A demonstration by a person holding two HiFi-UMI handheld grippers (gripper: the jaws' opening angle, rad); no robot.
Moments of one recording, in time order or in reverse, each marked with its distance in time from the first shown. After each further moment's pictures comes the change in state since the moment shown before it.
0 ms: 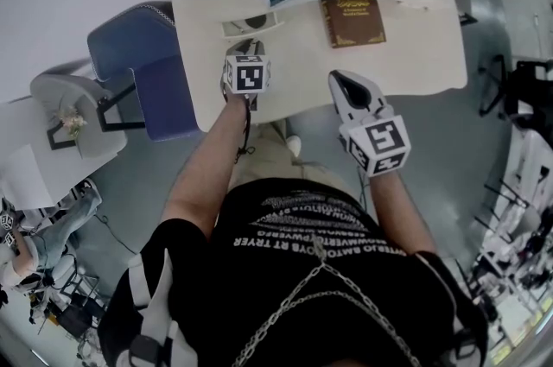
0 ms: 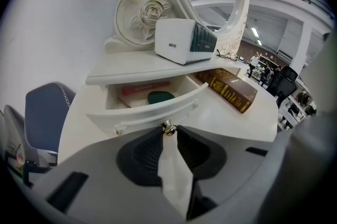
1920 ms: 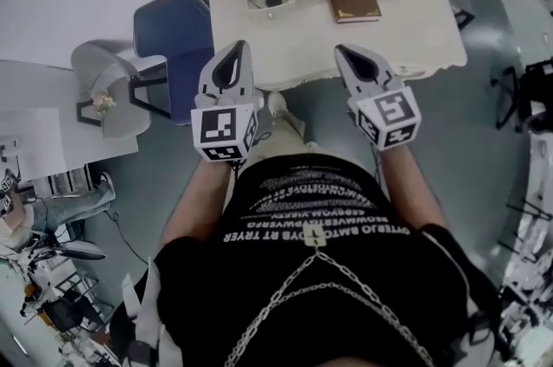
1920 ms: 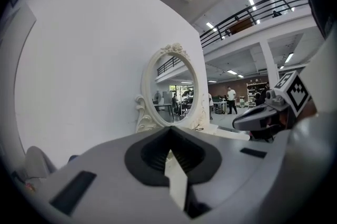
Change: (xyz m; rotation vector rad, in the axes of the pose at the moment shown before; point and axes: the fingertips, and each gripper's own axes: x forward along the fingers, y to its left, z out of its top) left arm -0.400 -0.099 0.025 0.204 -0.732 0.076; right arm -0.143 0.081 0.025 -0.135 -0.259 0.031
